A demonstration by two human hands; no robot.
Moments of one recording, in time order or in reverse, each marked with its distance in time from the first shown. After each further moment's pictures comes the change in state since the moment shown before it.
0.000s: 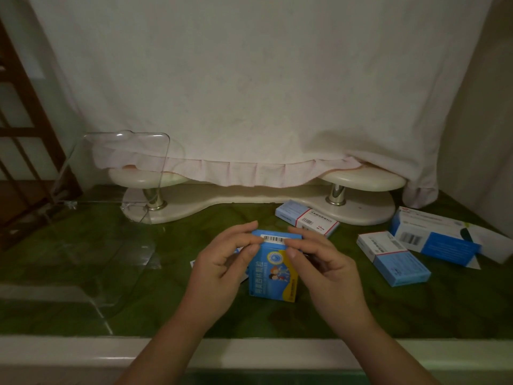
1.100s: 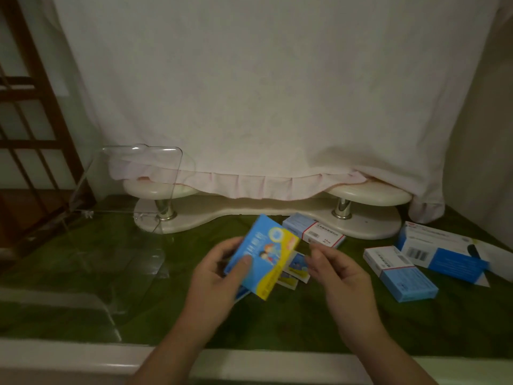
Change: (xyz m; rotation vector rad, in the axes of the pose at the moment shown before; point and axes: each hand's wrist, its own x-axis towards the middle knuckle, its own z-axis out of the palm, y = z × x) left_hand -0.004 -0.002 -0.009 -0.109 0.173 -0.375; right_hand 0.008 0.008 -0.011 -0.017 0.237 0.284
